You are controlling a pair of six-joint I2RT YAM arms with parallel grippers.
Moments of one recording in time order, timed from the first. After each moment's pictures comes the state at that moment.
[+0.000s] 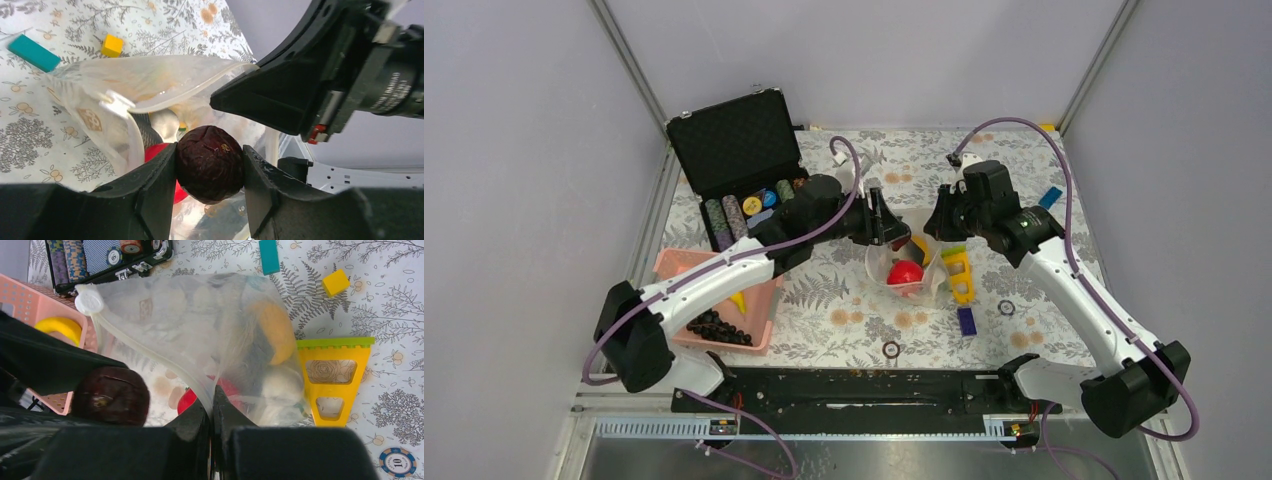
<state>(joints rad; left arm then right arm) -0.80 1.39 1.14 -0.05 0.26 -0.70 0.46 1.20 1.18 -0.70 -0.12 0.41</state>
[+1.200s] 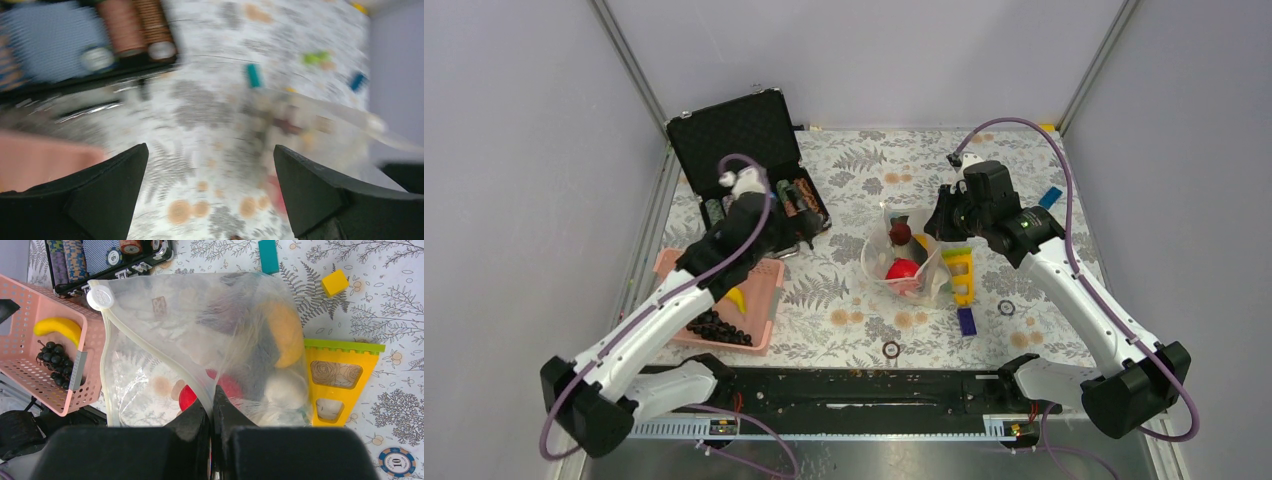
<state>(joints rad) -0.67 1.09 1.03 -0.43 -0.23 -0.77 0.46 1.20 1.18 -0.70 -0.12 0.41</state>
